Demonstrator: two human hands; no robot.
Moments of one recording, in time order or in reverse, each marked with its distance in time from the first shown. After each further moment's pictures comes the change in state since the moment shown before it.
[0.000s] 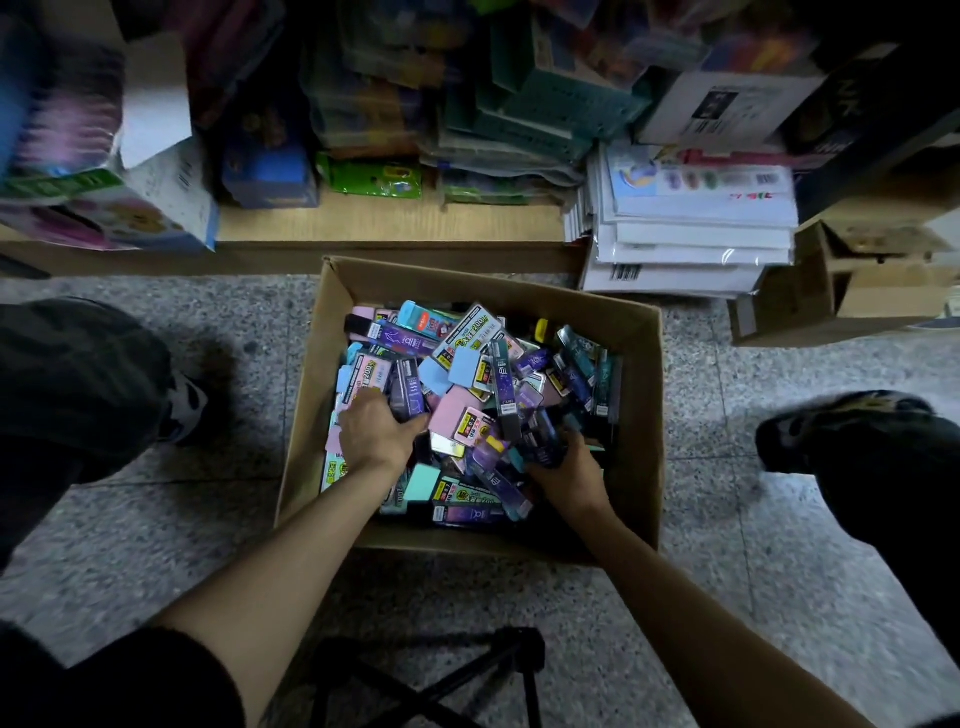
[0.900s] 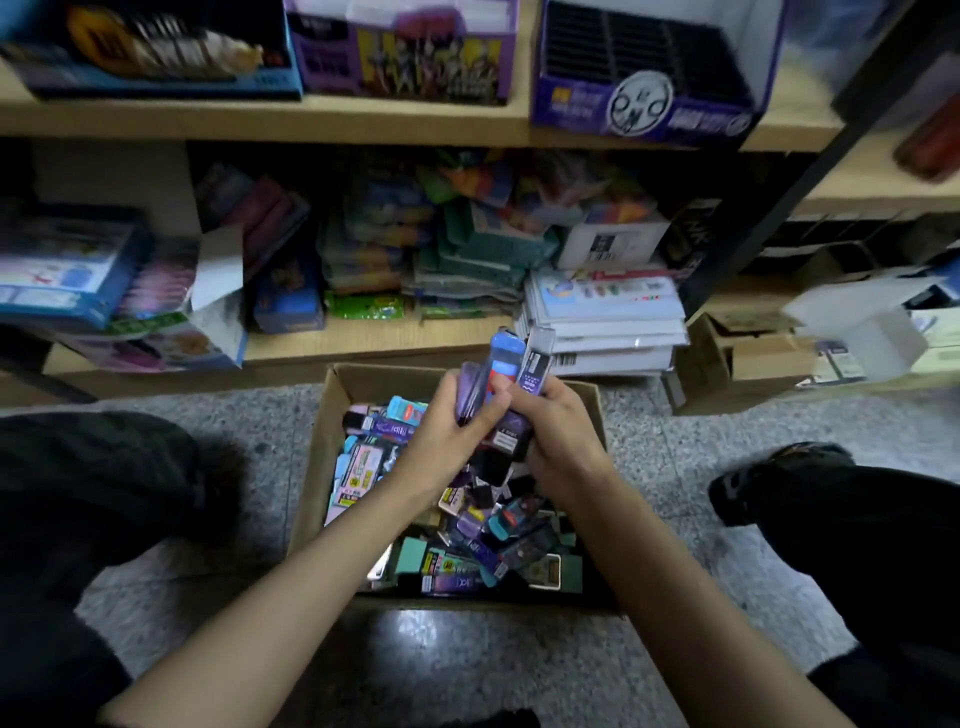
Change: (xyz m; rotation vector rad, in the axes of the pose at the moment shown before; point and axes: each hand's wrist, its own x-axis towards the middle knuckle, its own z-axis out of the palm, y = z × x) left_hand -0.100 0.115 -0.083 -0.817 -0.382 0.618; right_hand -0.084 -0.155 -0.074 0.986 -0.236 -0.346
